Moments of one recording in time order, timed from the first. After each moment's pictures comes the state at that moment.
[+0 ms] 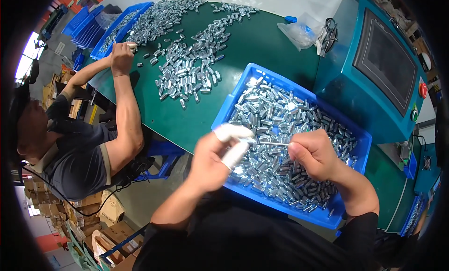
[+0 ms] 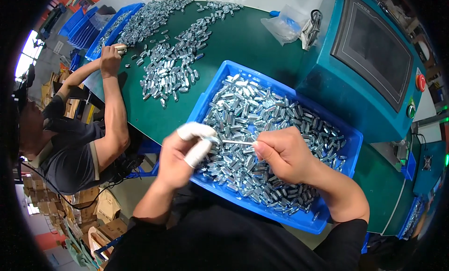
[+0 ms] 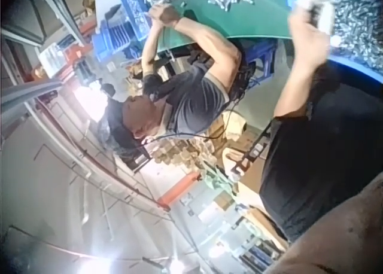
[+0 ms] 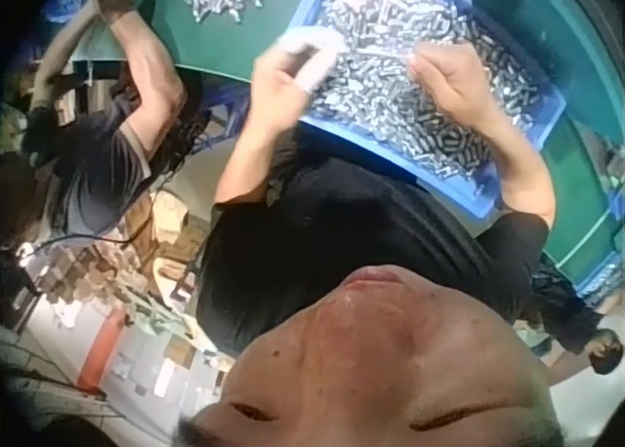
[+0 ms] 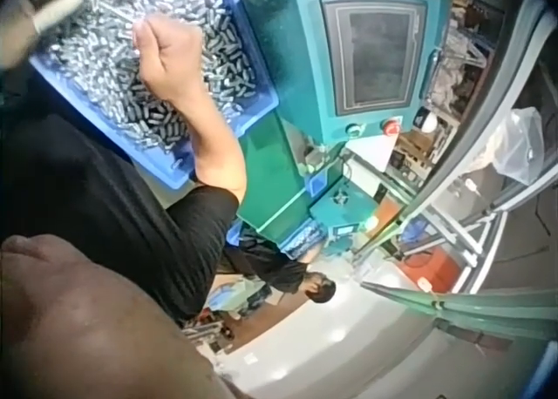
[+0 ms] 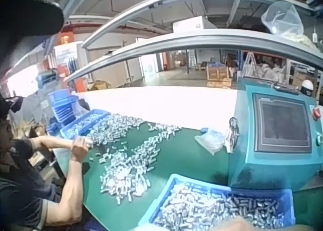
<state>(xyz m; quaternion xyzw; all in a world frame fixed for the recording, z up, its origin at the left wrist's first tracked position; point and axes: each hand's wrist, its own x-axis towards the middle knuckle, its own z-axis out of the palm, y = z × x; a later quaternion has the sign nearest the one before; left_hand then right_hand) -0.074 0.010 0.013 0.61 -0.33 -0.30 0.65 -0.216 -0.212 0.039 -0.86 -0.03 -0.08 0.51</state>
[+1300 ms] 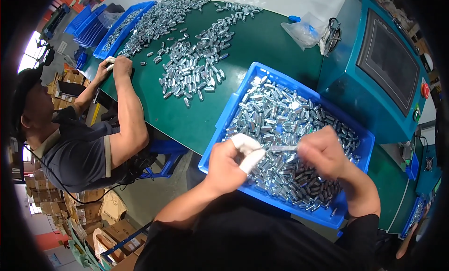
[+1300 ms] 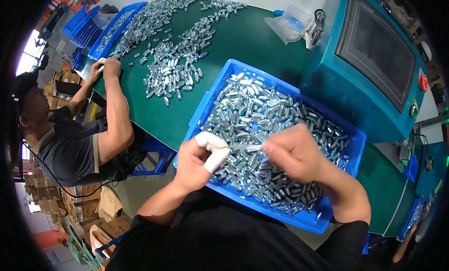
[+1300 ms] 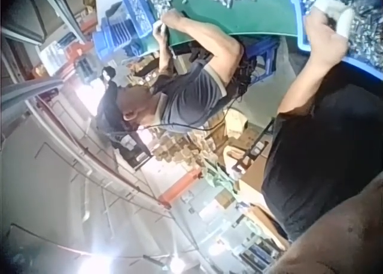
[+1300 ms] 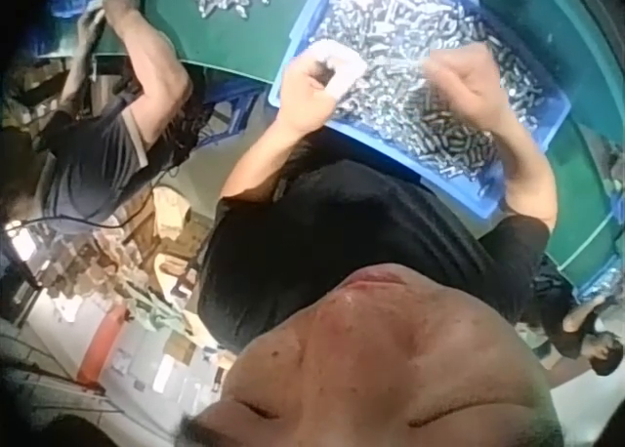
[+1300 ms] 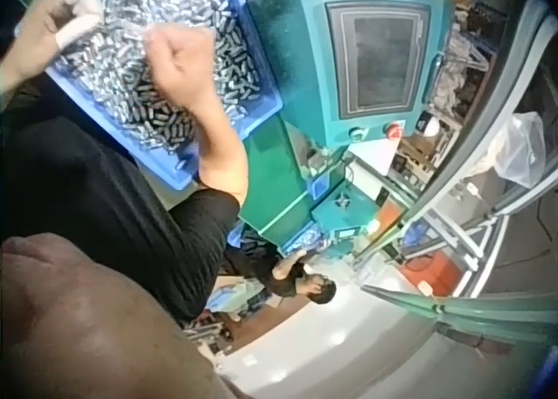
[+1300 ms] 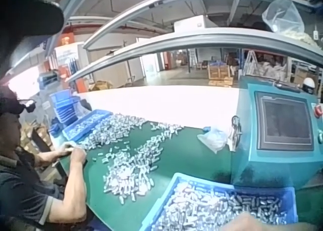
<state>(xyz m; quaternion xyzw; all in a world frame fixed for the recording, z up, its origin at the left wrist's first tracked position) -0.097 0.007 -0.009 0.65 -0.31 -0.30 0.63 -0.221 -0.223 0.039 -0.84 -0.05 -0.04 0.54</state>
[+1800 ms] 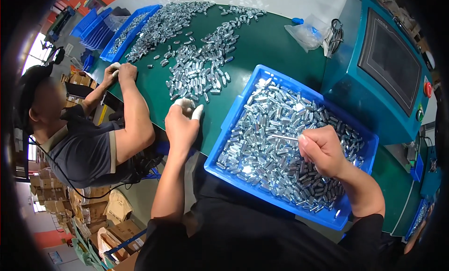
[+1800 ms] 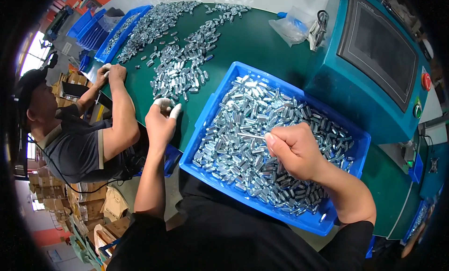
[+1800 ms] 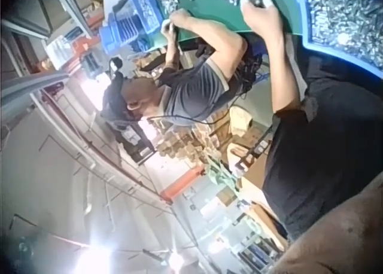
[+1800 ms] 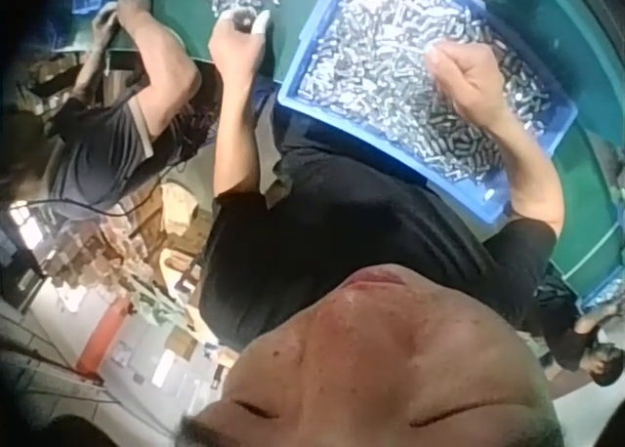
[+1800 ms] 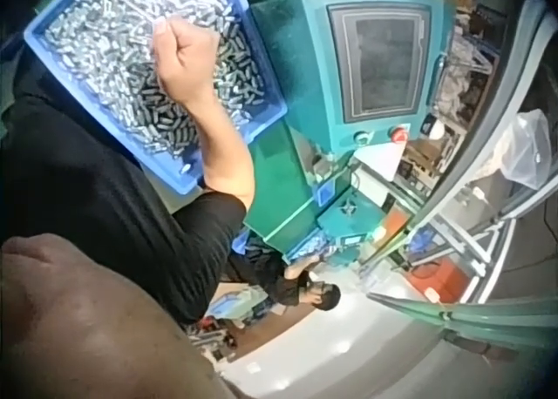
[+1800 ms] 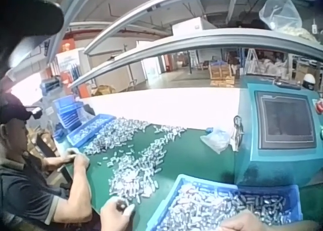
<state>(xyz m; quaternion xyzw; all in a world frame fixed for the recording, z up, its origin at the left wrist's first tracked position) 0.029 0.034 -0.029 0.92 -0.20 0.05 0.33 -0.215 -0.211 0.032 -0.82 0.02 -0.09 0.56</state>
